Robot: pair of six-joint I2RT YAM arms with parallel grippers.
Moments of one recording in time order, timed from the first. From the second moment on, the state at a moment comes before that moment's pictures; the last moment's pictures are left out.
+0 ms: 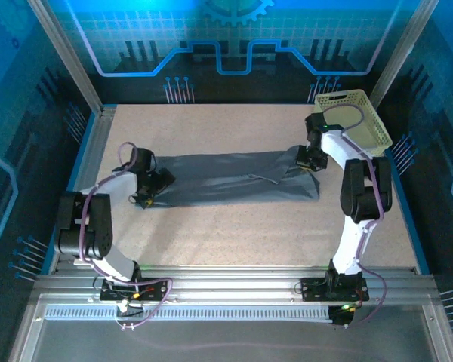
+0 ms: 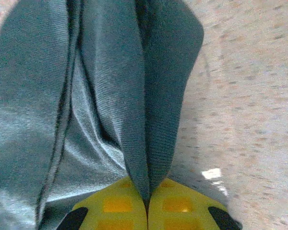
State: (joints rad) left arm -0.02 1.57 0.85 -0.46 0.10 -0.82; right arm 0.07 1.96 1.48 -0.85 0.05 0.35
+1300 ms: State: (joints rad) left arm -0.25 1.70 0.96 -0.61 -0.03 -0.74; right arm 0.22 1.93 1.79 -1.15 0.44 0.17
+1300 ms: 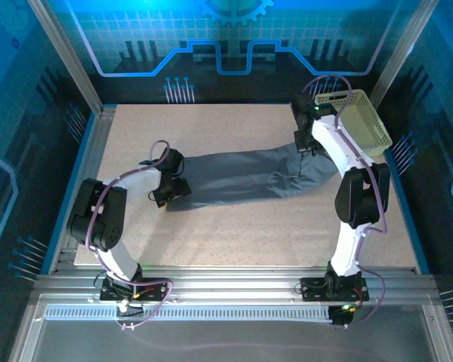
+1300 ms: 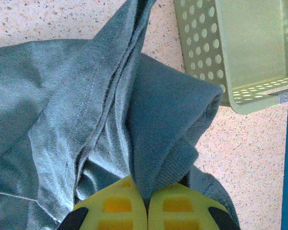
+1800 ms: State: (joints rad) left arm -0.19 1.65 0.91 -0.57 0.02 -0.74; right arm 0.06 1.94 1.62 -1.07 0.27 0.23
